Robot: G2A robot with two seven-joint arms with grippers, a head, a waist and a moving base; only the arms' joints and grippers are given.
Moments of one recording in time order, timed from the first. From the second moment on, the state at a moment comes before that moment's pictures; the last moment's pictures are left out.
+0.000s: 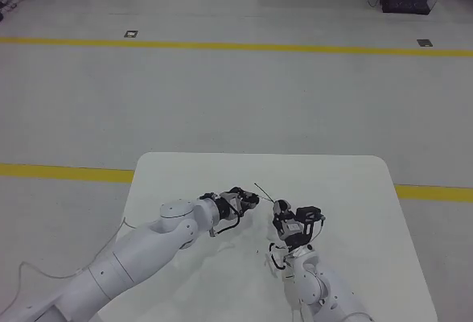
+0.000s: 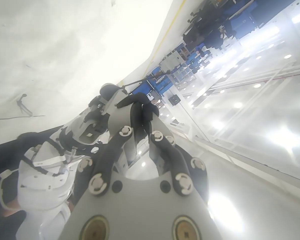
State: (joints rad) left arm 1.05 -1.05 -0.68 -1.55 -1.36 0.33 0.03; right arm -1.50 -1.33 1.04 -1.31 -0.91 -0.14 -0.35
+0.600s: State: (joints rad) left arm 1.07 -1.07 -0.75 -1.58 -1.32 0.29 0.07; right arm -1.49 -1.35 1.04 -1.29 -0.92 -0.14 -0.35
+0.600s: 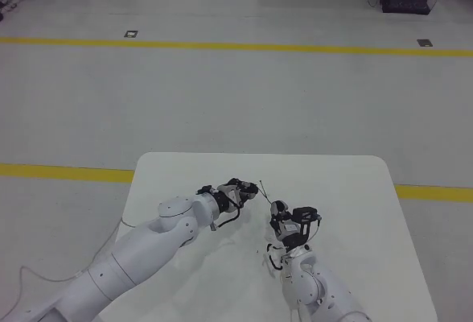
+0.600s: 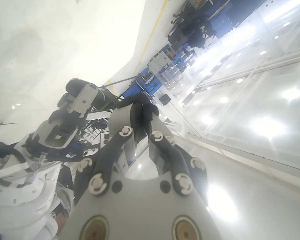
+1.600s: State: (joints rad) left arm 1.18 -1.06 -0.92 -1.66 -1.24 0.23 0.06; right arm -1.49 -1.36 1.05 -1.28 -0.93 -0.15 -0.34
